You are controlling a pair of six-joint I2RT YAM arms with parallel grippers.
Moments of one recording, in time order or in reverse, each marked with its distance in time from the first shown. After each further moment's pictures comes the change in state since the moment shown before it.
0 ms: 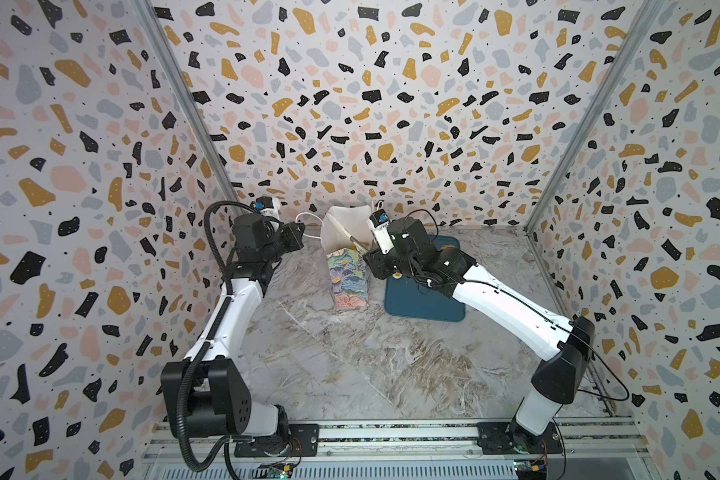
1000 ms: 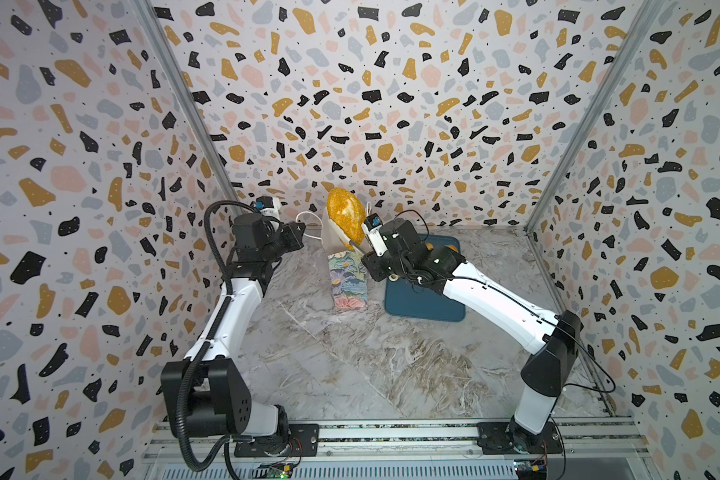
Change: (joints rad) left arm 0.000 0.002 0.005 0.000 0.011 0.000; right arm 0.000 0.081 0.042 -0.039 -0.009 -0.002
